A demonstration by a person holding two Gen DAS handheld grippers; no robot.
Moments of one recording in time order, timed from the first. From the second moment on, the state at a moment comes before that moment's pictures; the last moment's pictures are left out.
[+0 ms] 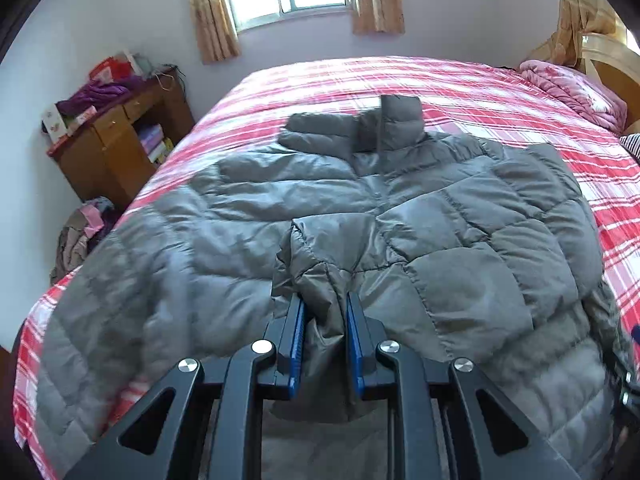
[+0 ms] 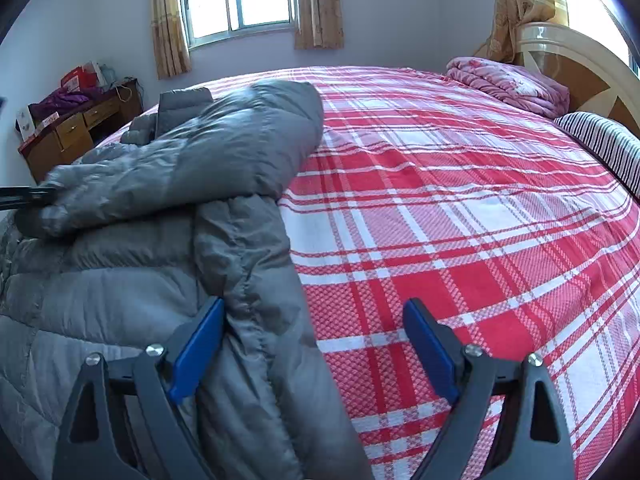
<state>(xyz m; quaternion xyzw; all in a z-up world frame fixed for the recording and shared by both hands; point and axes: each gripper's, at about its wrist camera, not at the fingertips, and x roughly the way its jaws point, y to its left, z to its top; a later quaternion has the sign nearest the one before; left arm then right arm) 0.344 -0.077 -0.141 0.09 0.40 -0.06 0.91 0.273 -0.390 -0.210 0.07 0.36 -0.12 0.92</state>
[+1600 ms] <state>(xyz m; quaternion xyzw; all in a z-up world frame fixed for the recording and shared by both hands) 0.430 -0.075 -0.216 0.09 0.41 0.11 0.90 0.463 -0.360 -0.215 0.02 0.42 -0.04 0.91</state>
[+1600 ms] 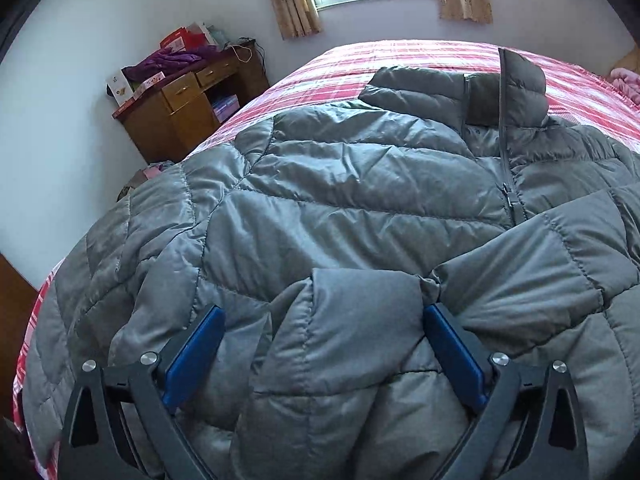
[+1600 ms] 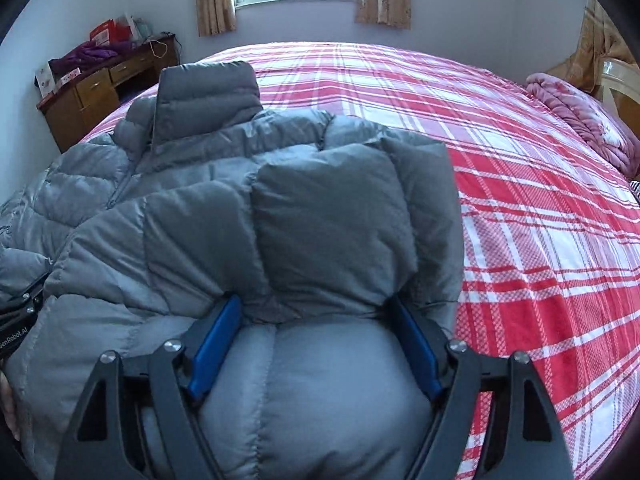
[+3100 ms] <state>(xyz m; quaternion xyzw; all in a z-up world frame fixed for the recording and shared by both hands) 0.407 -0.061 -0.221 0.03 0.43 0.05 0.90 0.429 -0.284 -0.221 -0.04 0.43 0.02 0.90</state>
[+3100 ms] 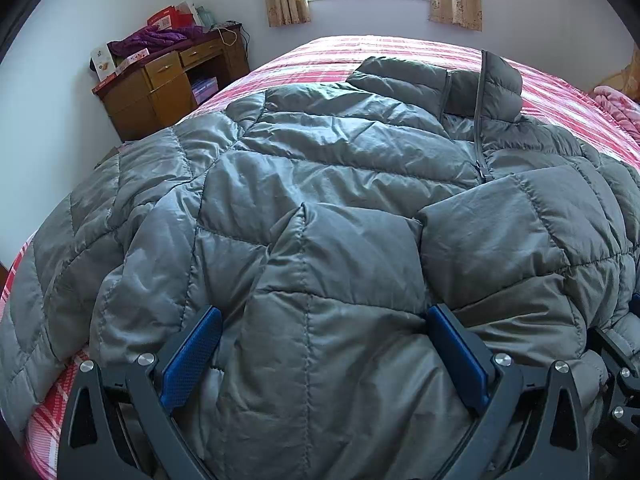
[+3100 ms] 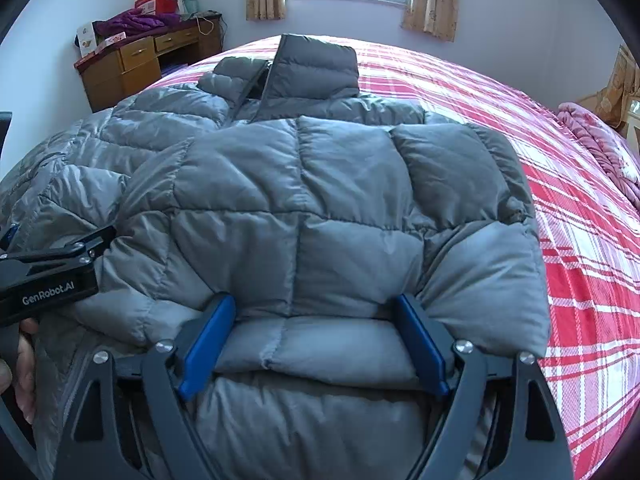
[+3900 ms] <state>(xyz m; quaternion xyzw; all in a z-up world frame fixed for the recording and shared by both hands) 0.212 0.262 -0.187 -0.08 0.43 0.22 0.87 0.257 -0.274 -0.167 0.01 0.37 0.00 0.93</state>
